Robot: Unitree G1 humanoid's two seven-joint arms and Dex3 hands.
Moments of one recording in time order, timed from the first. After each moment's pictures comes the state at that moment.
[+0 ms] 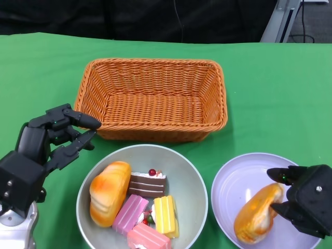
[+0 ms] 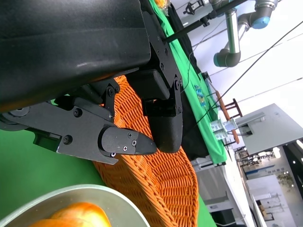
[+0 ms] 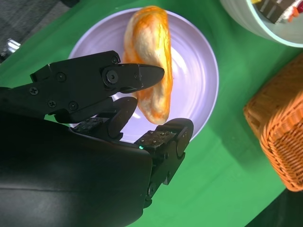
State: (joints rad) left arm -0.35 0.16 0.13 0.72 -0.02 -0.69 -0.14; right arm 0.11 -0.41 0.23 -0.65 -0.18 0.87 0.11
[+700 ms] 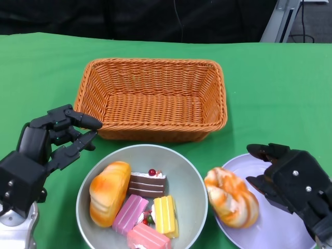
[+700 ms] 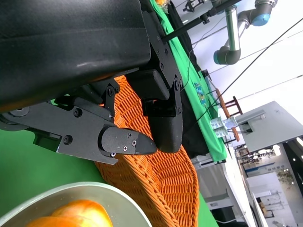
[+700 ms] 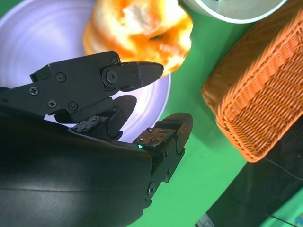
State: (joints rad) left arm -0.35 0.16 0.12 0.72 -0.02 -0.69 -0.15; right arm 0.01 -0.20 0.24 -0.45 -0.25 0.70 0.01
